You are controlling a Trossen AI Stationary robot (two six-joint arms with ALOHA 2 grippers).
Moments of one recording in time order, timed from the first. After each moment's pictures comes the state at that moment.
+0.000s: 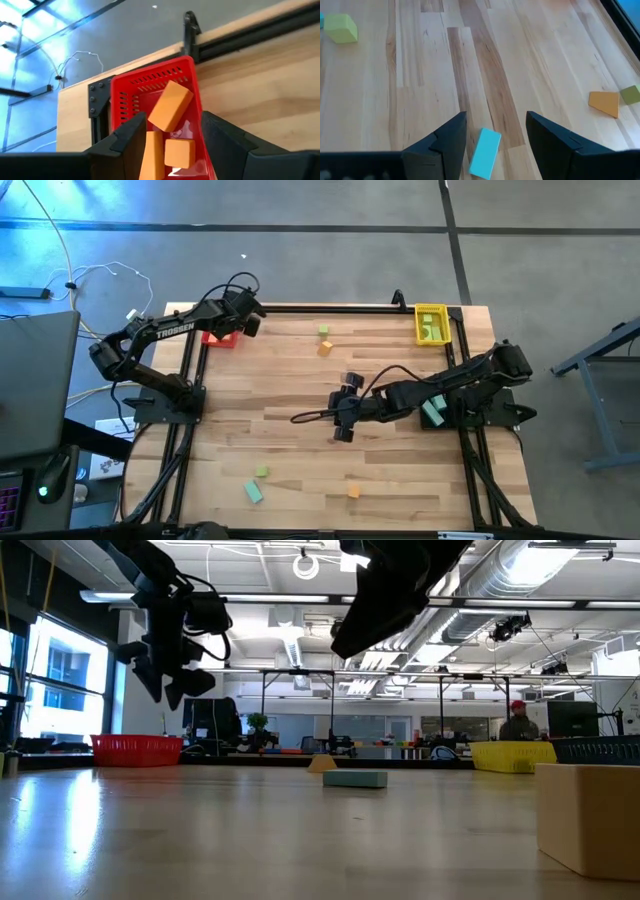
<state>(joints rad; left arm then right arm) 0.86 1.39 0.90 -0.74 -0.67 -0.41 0.25 1.69 1.21 -0.38 0.41 0.23</state>
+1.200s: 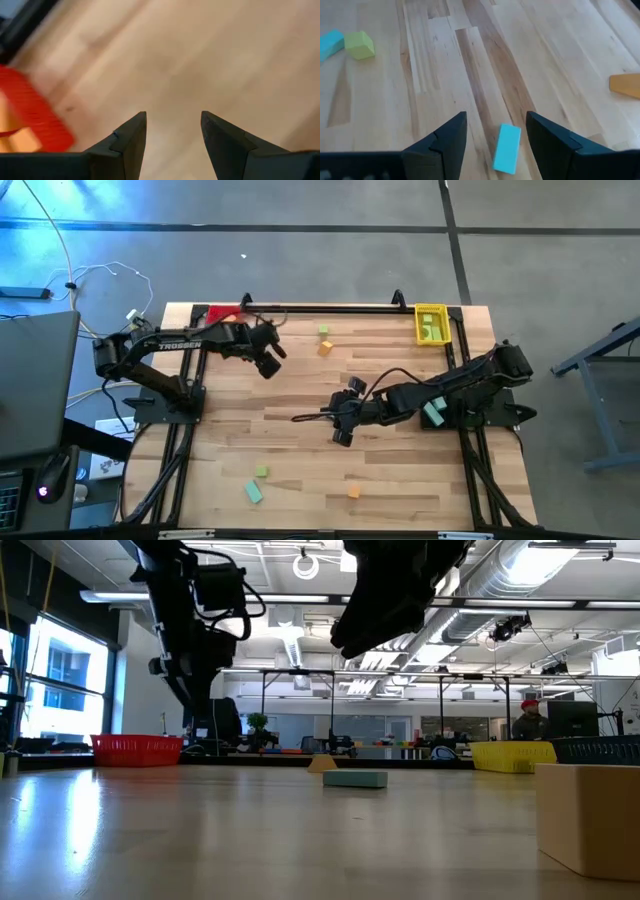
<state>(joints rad) 0.50 1.39 0.90 -0.77 -0.27 -0.32 0.27 1.69 1.21 -0.38 0.38 0.39</state>
